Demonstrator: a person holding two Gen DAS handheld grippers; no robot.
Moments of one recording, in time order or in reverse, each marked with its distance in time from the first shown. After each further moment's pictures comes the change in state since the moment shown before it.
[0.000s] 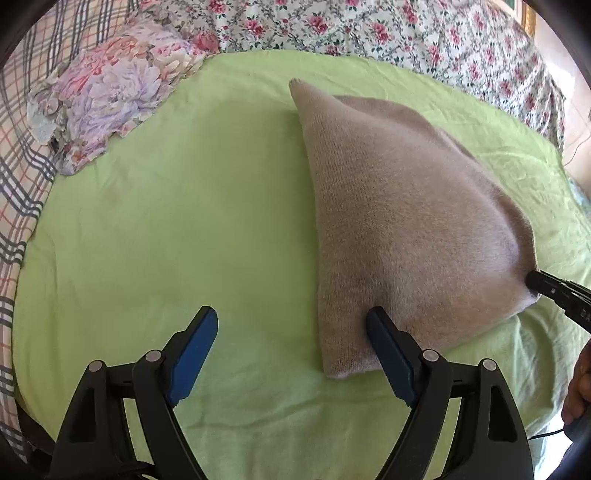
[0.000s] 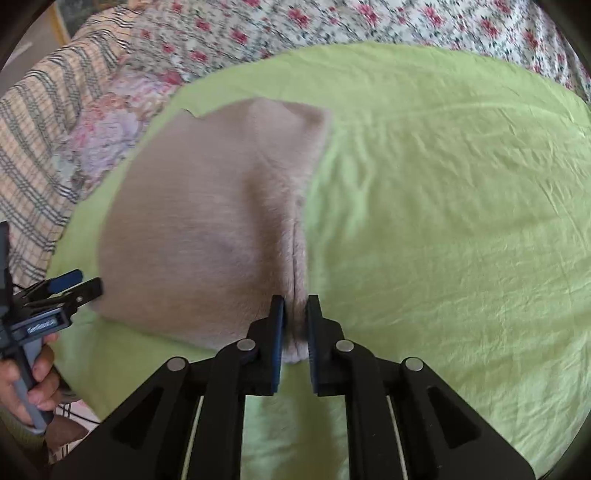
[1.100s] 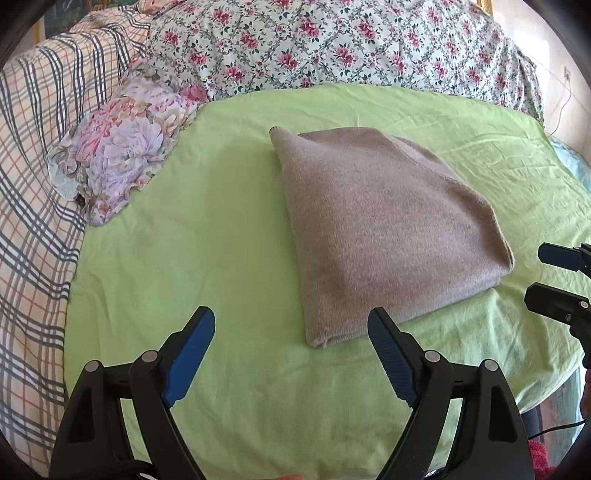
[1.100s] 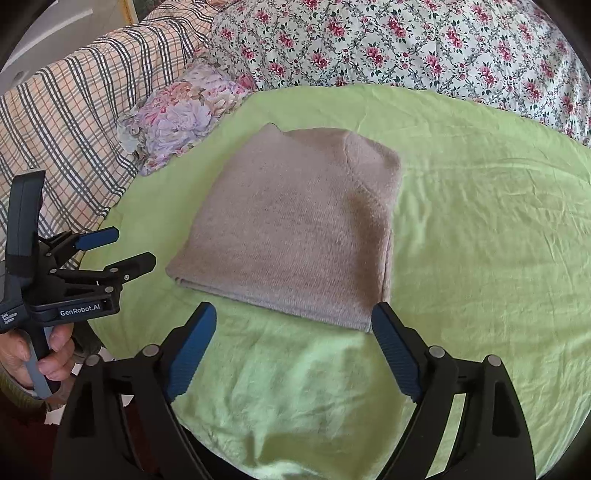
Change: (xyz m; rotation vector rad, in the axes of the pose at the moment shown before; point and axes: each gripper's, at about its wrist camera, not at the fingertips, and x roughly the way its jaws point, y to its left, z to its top) left arm -0.064 -0.035 -0.013 0.149 -0.094 0.085; right arm -0.047 0.062 -0.015 -0.170 -0.040 0.068
